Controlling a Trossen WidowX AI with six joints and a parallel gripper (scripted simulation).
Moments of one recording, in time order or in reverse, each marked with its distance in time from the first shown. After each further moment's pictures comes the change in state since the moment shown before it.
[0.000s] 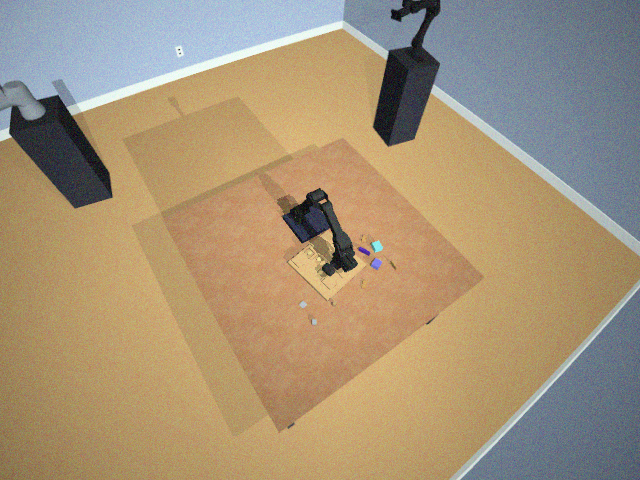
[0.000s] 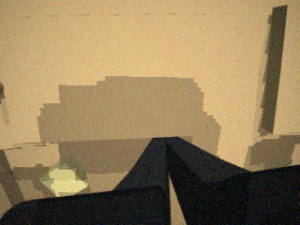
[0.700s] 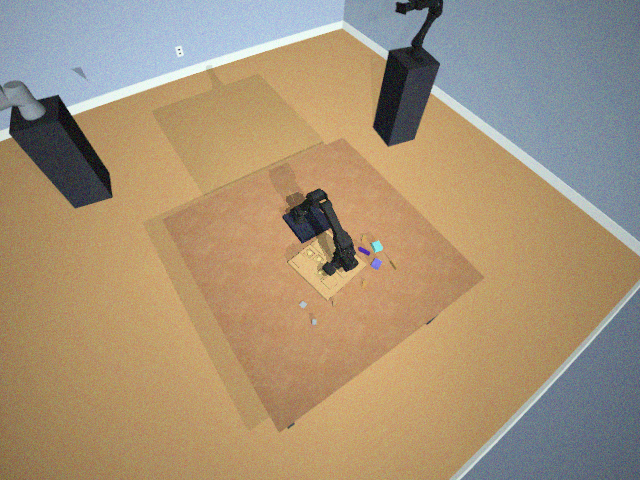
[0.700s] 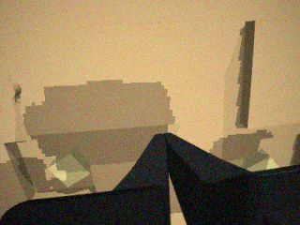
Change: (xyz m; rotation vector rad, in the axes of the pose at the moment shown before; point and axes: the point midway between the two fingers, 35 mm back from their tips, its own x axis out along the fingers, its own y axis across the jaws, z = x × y) arm -0.018 -0.003 0.005 0.001 0.004 0.000
